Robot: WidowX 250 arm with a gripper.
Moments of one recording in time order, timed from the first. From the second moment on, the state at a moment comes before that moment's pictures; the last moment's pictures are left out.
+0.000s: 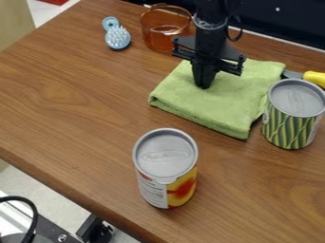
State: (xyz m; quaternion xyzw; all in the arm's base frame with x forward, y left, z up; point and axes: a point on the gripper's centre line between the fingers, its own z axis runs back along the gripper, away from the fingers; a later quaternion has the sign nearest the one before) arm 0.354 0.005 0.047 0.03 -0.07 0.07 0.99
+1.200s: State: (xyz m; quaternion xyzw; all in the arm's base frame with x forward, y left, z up) arm 0.350 -0.002 0.100 -0.03 -0.05 0.10 0.99
